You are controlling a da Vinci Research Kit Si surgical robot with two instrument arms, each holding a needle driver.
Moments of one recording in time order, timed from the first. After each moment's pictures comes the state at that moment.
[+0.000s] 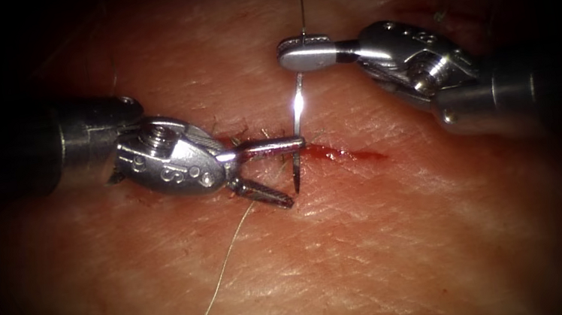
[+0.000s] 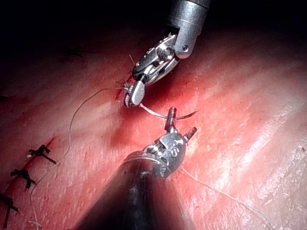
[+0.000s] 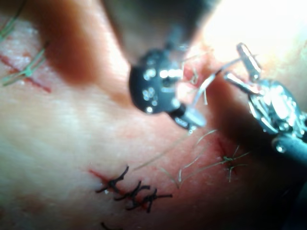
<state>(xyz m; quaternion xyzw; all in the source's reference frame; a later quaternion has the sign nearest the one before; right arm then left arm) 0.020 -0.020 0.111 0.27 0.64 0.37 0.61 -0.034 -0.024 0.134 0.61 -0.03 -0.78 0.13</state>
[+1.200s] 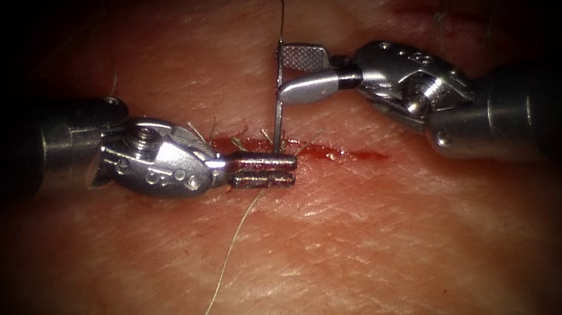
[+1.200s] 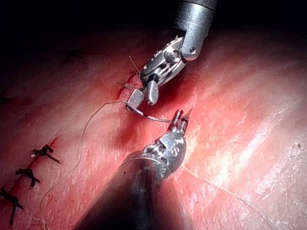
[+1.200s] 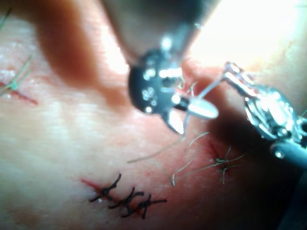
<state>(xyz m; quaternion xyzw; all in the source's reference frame) 0.021 -0.023 0.109 0.25 0.60 0.41 0.64 -0.032 -0.023 0.134 0.60 -0.08 -0.78 0.12</state>
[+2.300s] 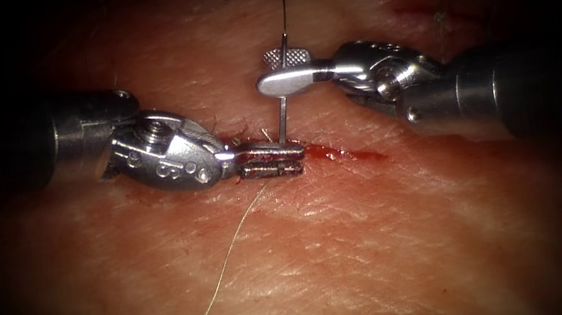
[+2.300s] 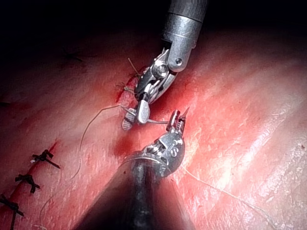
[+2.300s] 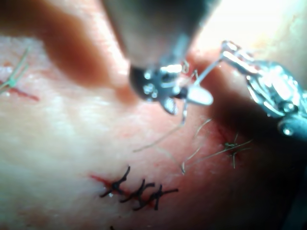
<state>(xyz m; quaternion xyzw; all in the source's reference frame) 0.022 -0.022 0.113 0.32 0.55 0.47 0.60 -0.033 -0.024 0.134 0.59 -0.10 -0.79 0.15</state>
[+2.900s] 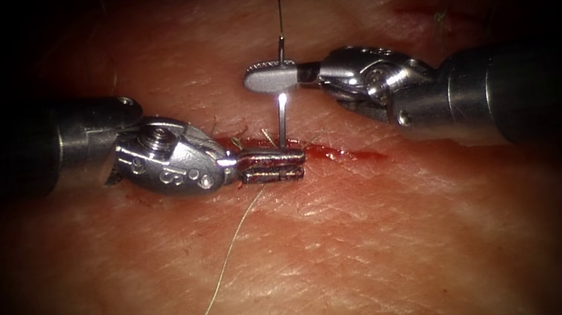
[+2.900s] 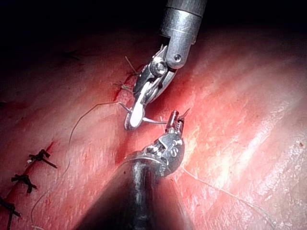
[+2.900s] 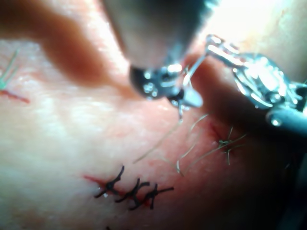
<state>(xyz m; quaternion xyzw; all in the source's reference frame) 0.022 -0.023 0.113 0.32 0.57 0.47 0.60 -0.033 -0.023 0.134 0.59 -0.11 -0.78 0.16</state>
